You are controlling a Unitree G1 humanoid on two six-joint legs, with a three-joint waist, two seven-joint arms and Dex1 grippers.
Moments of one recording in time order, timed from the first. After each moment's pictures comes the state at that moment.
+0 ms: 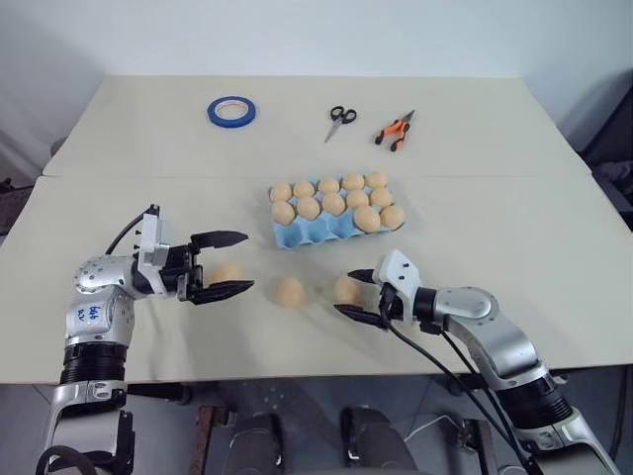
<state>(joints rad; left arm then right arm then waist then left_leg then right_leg) -0.47 0.58 0.19 0.35 -0.51 0.04 -1.45 -0.33 -0.50 0.23 -0.15 0.24 0.40 0.84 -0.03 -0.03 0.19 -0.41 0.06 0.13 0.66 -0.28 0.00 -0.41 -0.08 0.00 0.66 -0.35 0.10</state>
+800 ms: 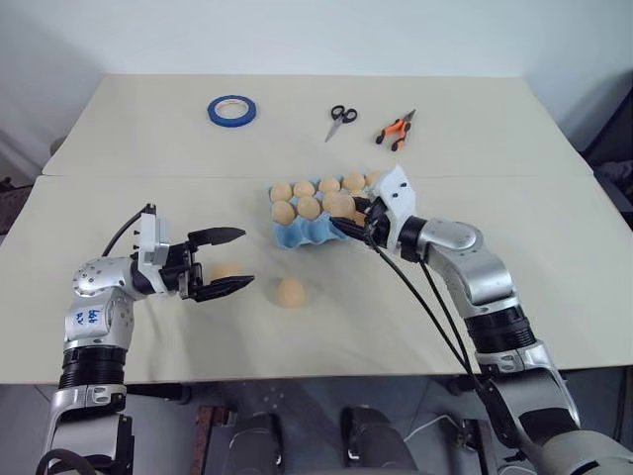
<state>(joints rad) -0.45 0.58 0.20 0.31 -0.51 0.03 -1.38 -0.72 -0.35 0.15 0.18 0.19 0.39 0.69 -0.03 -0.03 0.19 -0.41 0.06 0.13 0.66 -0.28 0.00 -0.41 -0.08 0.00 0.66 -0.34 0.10</state>
